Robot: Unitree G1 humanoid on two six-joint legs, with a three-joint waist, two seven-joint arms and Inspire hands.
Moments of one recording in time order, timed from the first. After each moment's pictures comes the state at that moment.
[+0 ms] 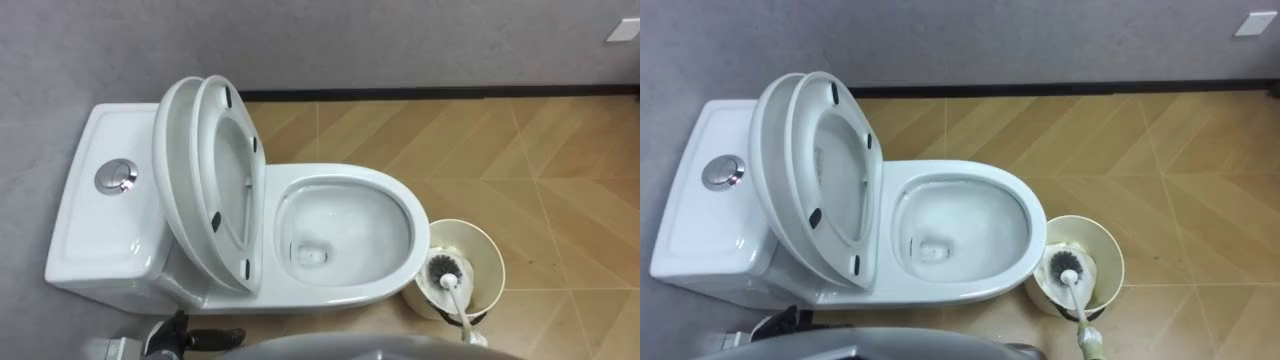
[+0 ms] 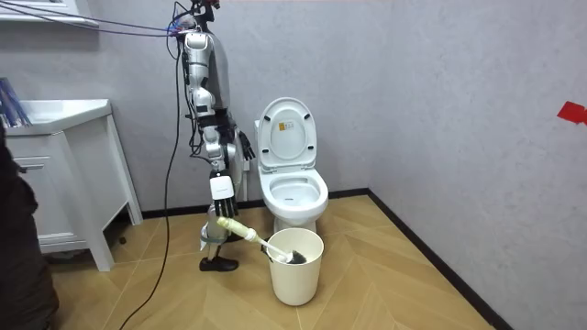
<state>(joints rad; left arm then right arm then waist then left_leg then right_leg) 0.16 0.15 0.17 1.12 0.10 0.01 0.01 0.14 -0.21 -0.10 1.33 -0.18 0.07 -0.01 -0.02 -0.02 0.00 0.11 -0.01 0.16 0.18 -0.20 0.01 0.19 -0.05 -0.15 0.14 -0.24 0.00</state>
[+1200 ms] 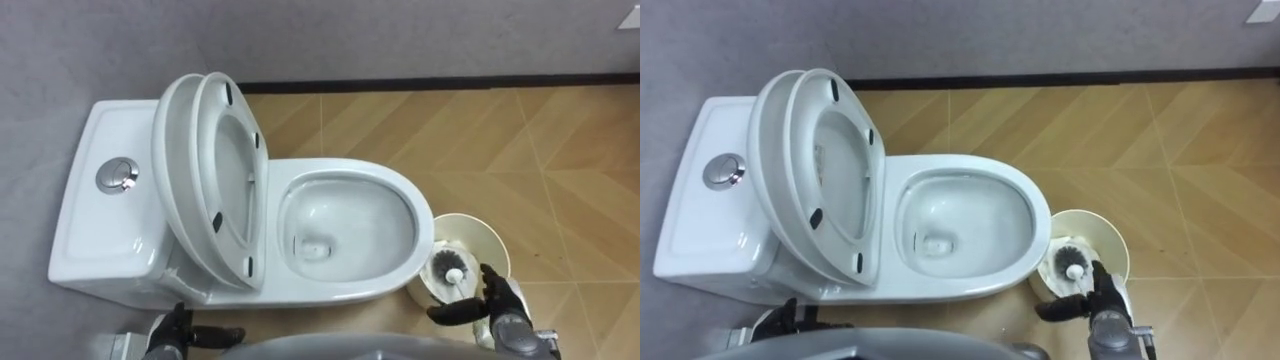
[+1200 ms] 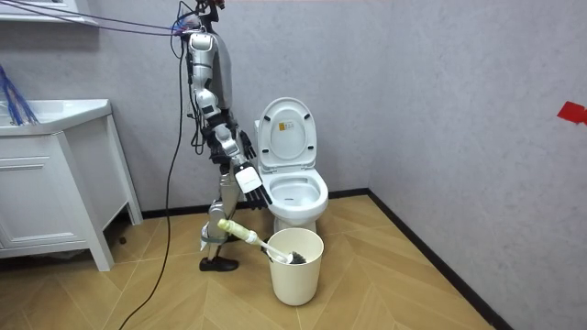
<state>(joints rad) 0.15 0.16 0.10 1.12 0.06 -0.05 0.06 0.14 -0.20 -0.05 0.95 -0.16 -0.06 -0.15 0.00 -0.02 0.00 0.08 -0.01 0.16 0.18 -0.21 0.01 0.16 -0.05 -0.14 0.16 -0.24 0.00</state>
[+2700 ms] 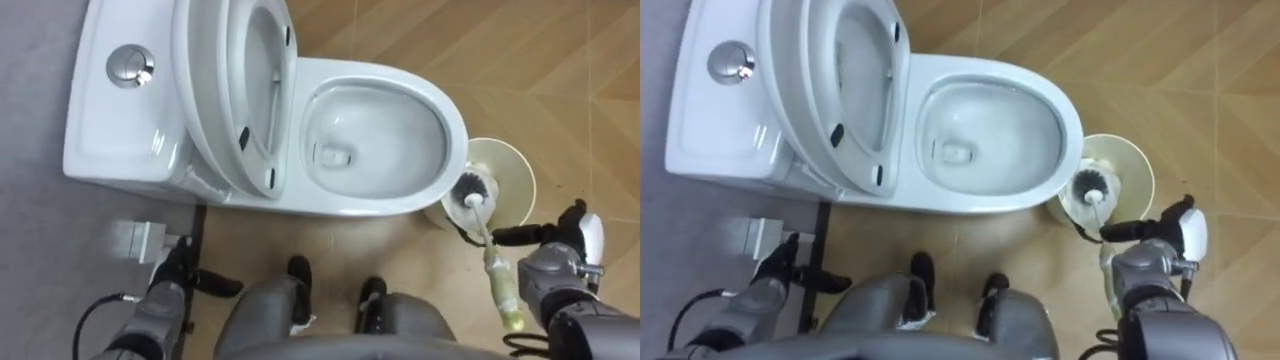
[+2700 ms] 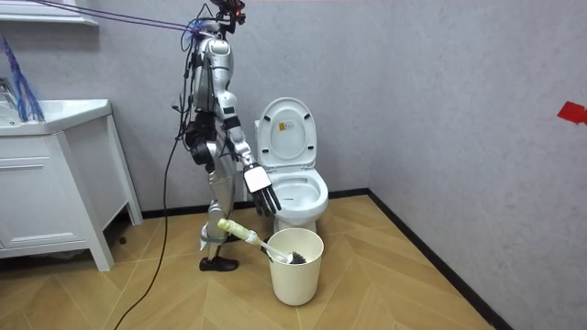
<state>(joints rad) -0.08 0.22 -0.12 1.13 0.07 -0.04 0.13 -0.26 -0.32 -0.06 1.30 0.03 -0.07 -0.52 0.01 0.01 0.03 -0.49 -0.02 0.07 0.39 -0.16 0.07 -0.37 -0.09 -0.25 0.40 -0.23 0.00</state>
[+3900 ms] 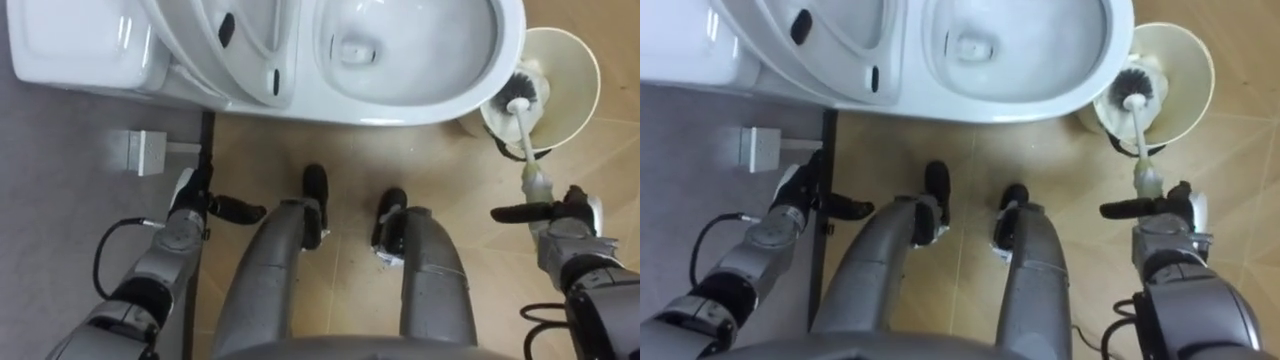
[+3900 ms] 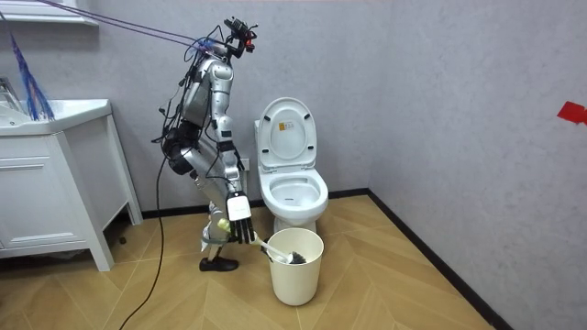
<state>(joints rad) -0.19 0.26 -0.29 0.90 -0.11 -0.01 0.16 -0.37 -0.42 0.14 1.32 0.23 0.04 -0.35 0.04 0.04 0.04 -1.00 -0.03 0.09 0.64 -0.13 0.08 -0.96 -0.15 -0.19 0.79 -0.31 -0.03</state>
